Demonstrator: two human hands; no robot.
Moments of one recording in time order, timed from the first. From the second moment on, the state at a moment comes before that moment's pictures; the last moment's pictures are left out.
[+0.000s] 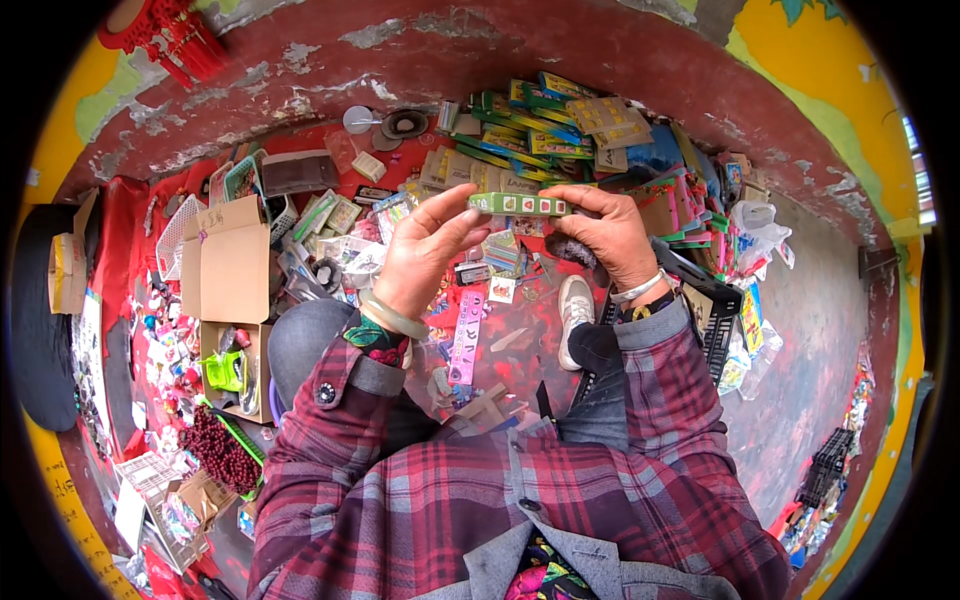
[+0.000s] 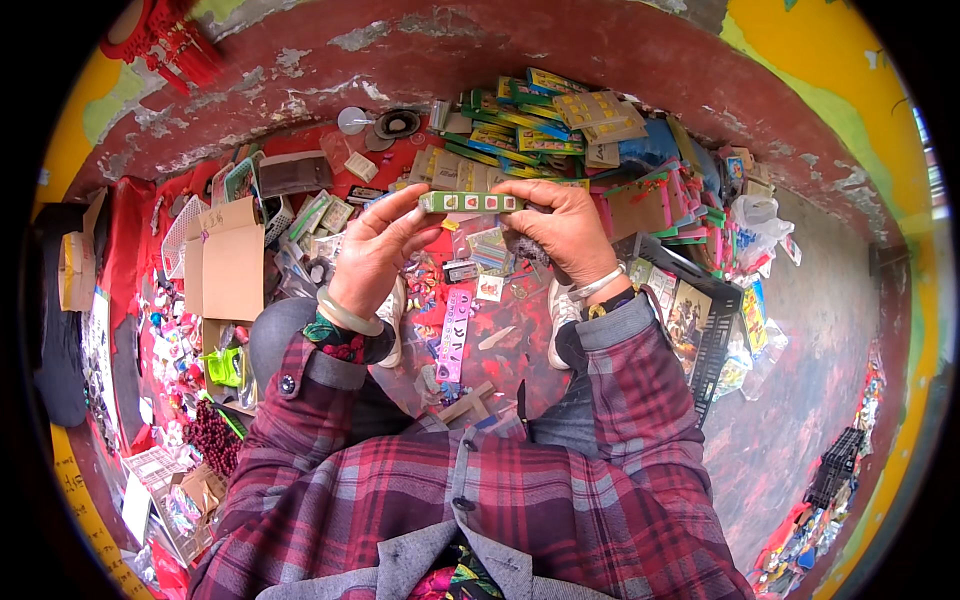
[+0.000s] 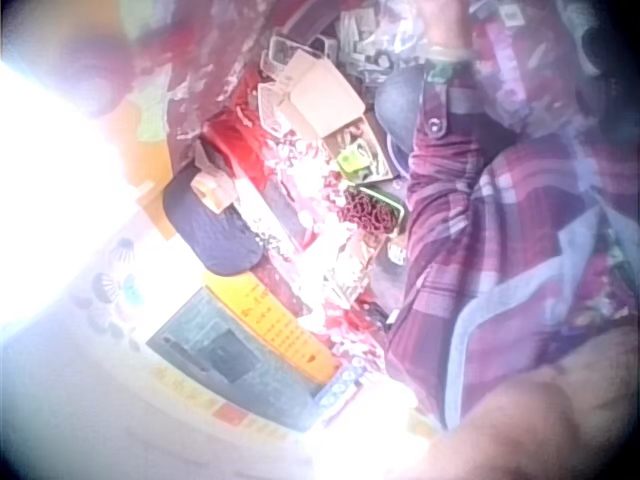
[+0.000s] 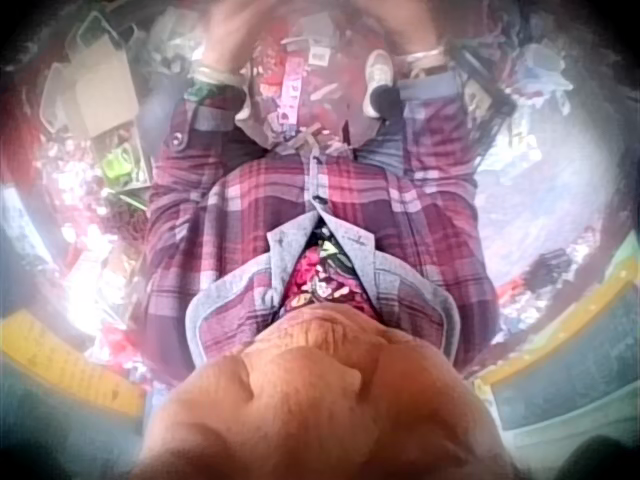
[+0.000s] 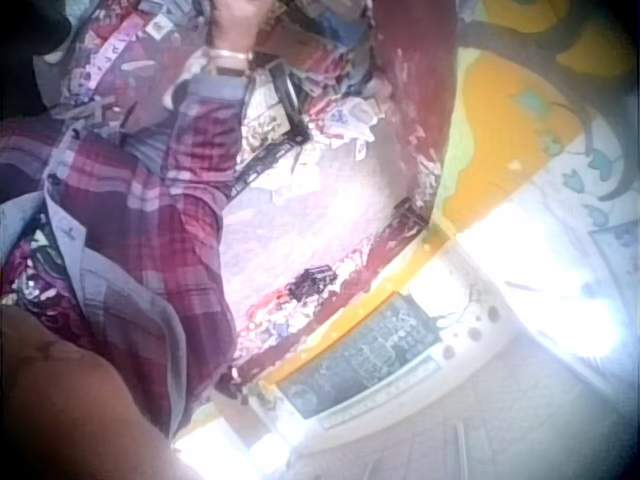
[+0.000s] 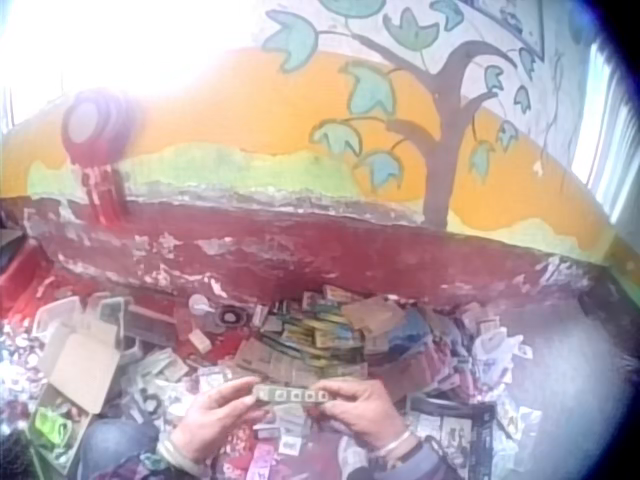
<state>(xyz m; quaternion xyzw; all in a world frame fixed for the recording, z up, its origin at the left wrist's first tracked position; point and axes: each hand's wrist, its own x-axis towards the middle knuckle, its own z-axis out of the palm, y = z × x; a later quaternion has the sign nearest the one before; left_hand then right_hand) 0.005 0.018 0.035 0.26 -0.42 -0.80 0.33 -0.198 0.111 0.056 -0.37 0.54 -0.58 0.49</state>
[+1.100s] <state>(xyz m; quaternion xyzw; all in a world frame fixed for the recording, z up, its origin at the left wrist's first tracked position) 0.017 0.010 0.041 0.30 -0.51 -0.79 0.14 -0.215 0.120 0.065 -0.39 0.52 -0.47 0.59</state>
